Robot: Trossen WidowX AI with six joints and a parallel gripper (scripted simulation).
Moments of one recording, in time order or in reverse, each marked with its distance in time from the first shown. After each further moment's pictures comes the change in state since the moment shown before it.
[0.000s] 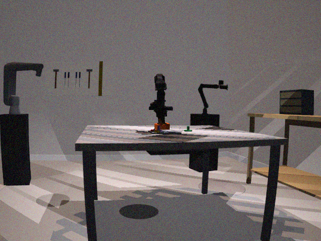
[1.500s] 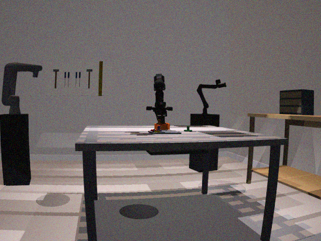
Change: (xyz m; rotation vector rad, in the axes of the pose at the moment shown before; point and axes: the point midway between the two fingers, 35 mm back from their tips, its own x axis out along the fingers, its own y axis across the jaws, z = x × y) arm 0.002 -0.009 0.003 -0.741 -0.001 -0.001
